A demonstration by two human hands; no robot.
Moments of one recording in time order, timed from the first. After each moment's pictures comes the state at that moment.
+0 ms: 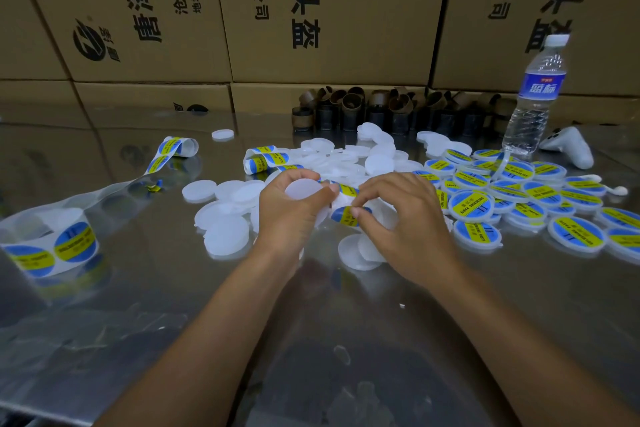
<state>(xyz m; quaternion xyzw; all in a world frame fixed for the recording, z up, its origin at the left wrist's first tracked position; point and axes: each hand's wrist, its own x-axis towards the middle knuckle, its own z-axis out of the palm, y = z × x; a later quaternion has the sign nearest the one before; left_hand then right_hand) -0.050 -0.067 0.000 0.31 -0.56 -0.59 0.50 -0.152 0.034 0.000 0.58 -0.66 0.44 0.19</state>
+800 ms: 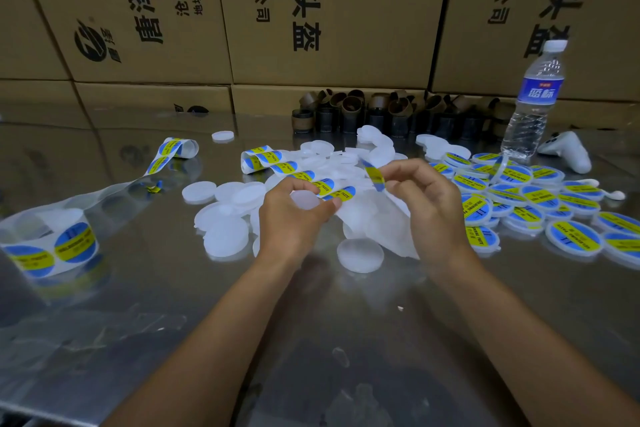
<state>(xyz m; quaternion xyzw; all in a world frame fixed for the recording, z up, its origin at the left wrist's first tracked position) -0.050 -0.069 -0.003 0.37 -0.64 -0.50 0.46 -0.150 0.040 0.020 0.46 -0.52 0.71 -0.09</state>
